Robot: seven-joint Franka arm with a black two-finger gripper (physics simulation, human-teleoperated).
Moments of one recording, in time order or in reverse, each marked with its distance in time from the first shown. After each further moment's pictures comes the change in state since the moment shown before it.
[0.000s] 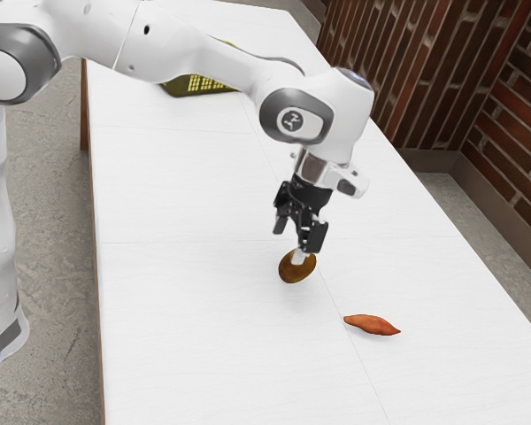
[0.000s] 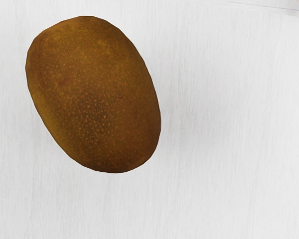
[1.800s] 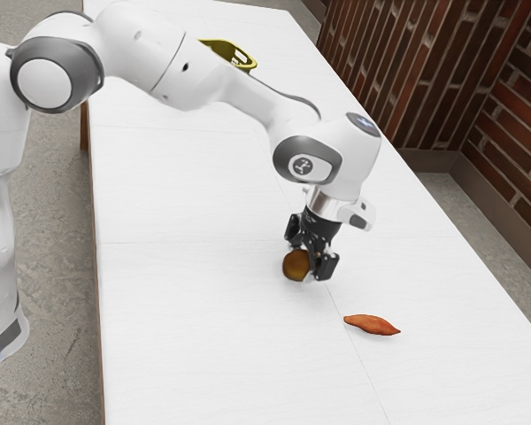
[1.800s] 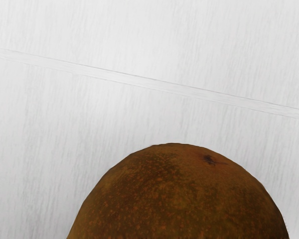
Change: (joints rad) arm -0.007 0.180 -0.005 0.020 0.176 0.174 -0.161
